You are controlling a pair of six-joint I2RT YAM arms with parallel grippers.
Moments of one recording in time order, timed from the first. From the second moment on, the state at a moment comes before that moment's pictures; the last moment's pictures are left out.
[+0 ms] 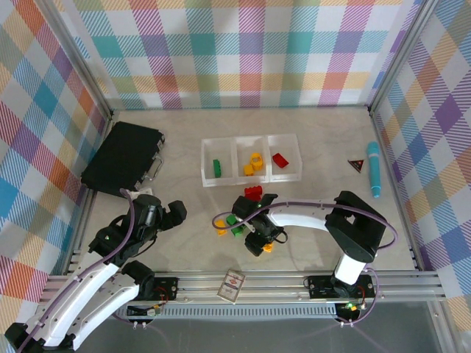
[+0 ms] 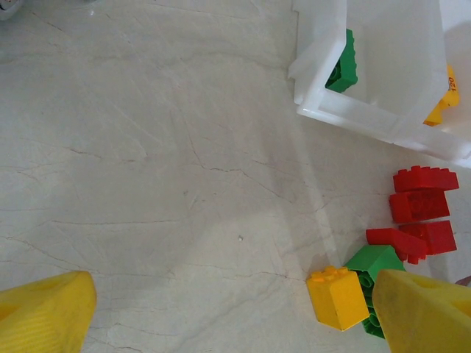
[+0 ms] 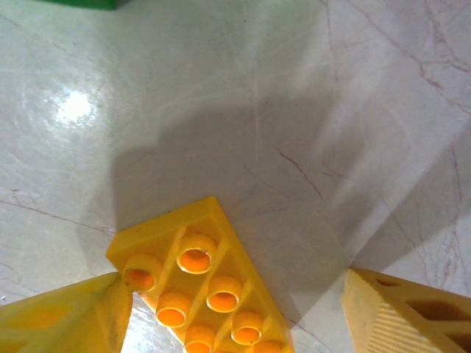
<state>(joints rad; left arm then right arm) -0.54 0.59 0.63 -0.84 -0.22 -0.78 1.02 1.71 1.00 -0.86 0.01 0.20</state>
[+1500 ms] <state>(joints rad) -0.54 0.61 0.62 -0.81 -0.19 -0.78 0.60 1.75 1.68 -0.86 -0.03 0.38</state>
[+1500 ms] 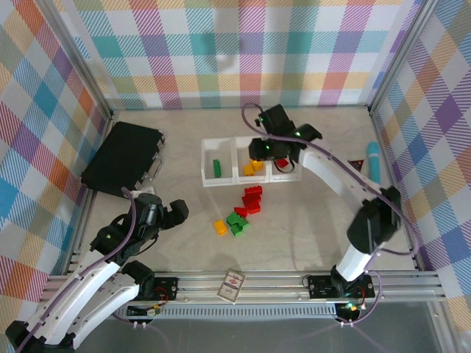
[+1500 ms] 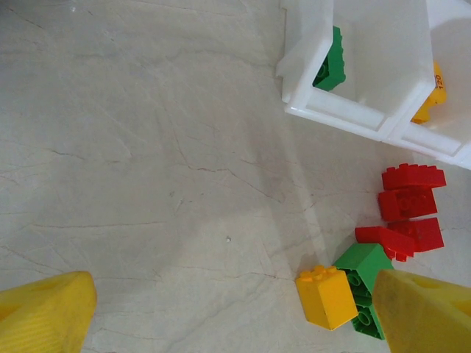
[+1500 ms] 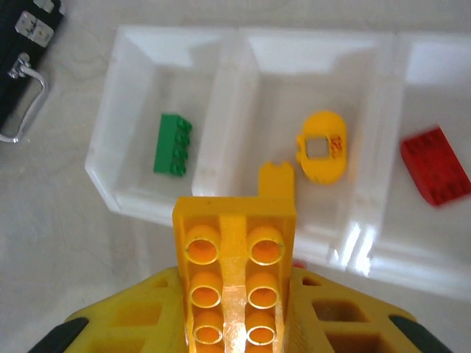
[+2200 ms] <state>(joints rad) -0.54 0.58 0.57 -0.78 -0.14 -0.78 0.55 2.22 2.02 -0.90 -0.08 0.28</state>
